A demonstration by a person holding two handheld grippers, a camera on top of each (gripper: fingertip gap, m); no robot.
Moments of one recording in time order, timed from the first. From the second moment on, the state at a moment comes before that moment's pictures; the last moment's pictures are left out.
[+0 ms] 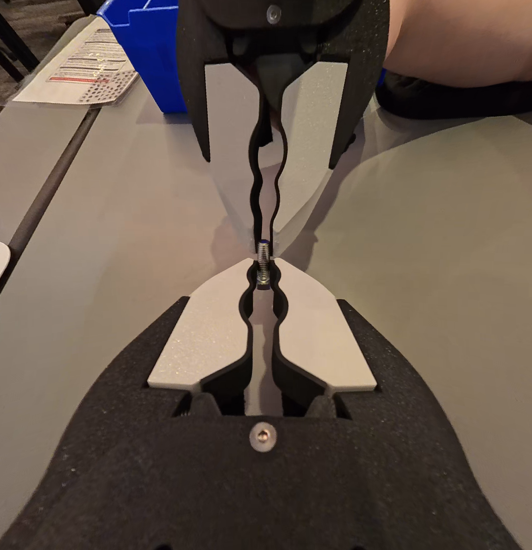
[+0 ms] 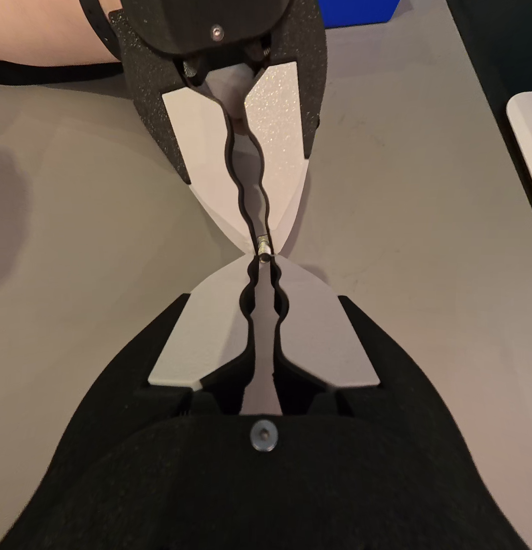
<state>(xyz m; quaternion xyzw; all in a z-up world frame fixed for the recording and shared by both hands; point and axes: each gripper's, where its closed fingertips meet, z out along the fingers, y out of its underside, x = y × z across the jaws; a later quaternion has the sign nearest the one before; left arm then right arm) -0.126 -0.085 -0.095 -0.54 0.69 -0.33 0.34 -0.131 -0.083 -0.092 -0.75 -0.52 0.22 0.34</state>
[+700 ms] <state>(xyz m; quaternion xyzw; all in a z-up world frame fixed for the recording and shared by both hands) -0.210 -0.018 -0.016 -0.70 0.58 -0.27 0.33 -0.097 -0.069 -0.140 -0.84 -0.50 0.05 0.22</state>
